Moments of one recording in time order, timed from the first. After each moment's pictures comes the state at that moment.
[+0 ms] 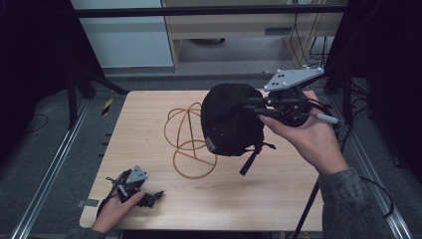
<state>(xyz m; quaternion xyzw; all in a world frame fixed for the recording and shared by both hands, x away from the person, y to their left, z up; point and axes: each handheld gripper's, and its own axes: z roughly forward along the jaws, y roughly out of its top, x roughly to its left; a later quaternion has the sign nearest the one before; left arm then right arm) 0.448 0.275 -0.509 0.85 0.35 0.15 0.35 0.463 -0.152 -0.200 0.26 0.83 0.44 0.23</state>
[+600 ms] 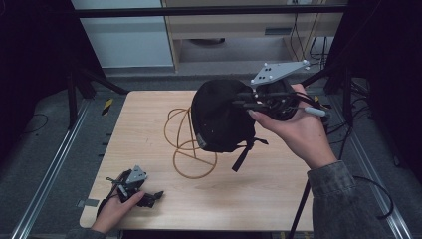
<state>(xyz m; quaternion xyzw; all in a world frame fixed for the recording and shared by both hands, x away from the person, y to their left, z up) 0.447 0.275 -0.509 0.85 0.35 0.15 0.35 0.470 -0.131 -0.191 0.24 0.83 0.44 0.23</state>
